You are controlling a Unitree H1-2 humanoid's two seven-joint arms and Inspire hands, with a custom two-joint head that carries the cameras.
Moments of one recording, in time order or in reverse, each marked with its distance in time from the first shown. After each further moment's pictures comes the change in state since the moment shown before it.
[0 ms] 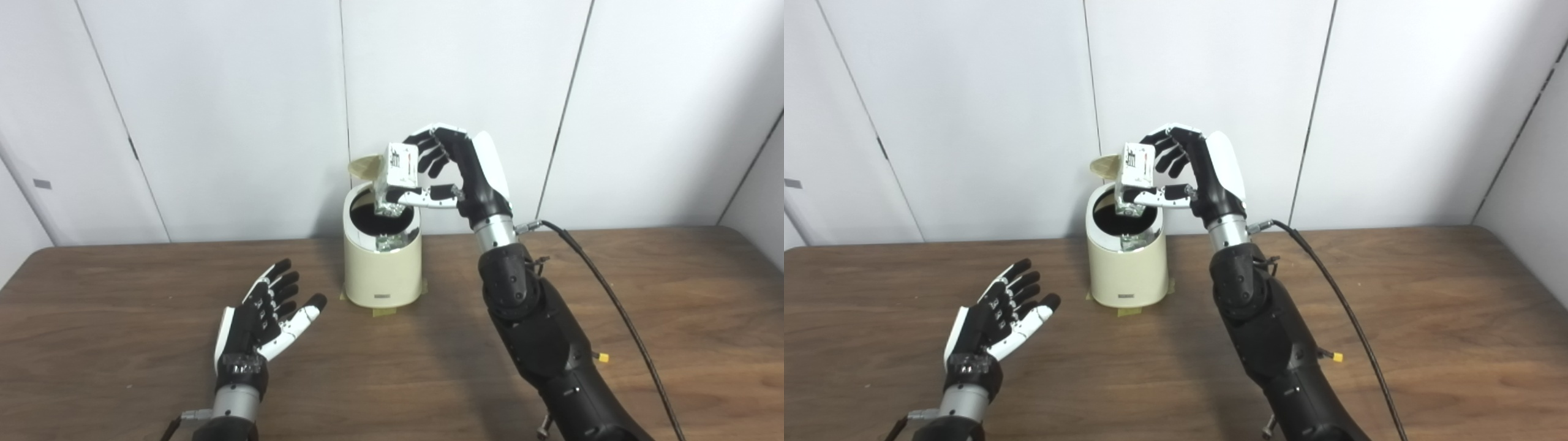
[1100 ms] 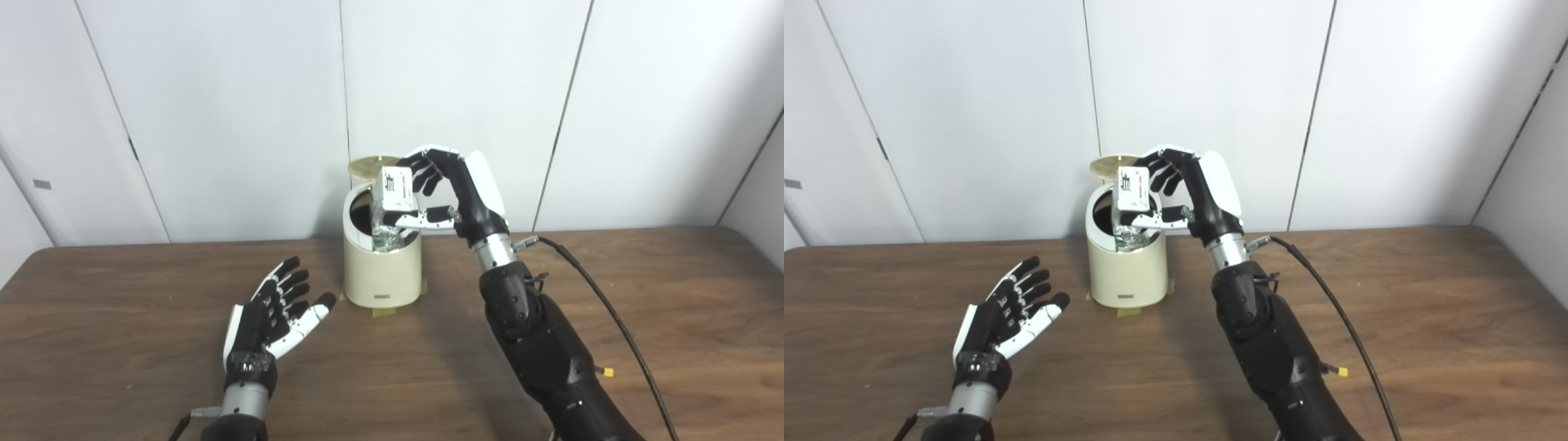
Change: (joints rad) left arm -0.005 -0.022 -0.011 0.000 -0.007 0.000 0.008; right arm 0.039 -0.008 0.026 0.043 -0.026 -0.117 0.004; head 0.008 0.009
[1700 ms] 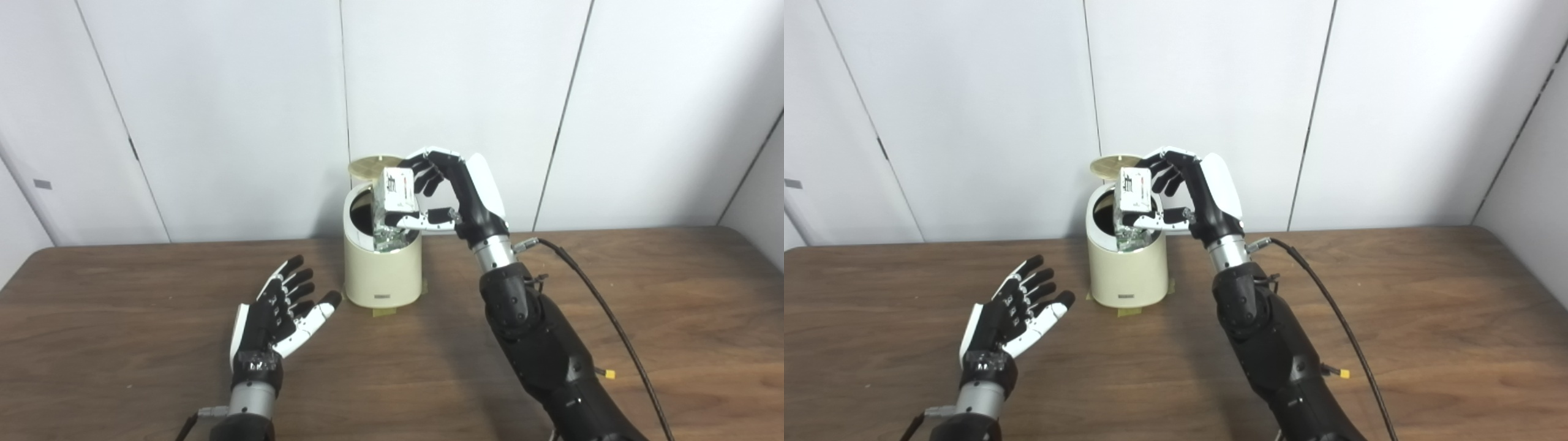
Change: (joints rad) left arm -0.002 -0.012 -0.017 0.015 0.025 -0.017 0.019; right arm -0.010 -0.006 0.004 0.042 -0.010 -0.019 -0.014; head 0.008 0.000
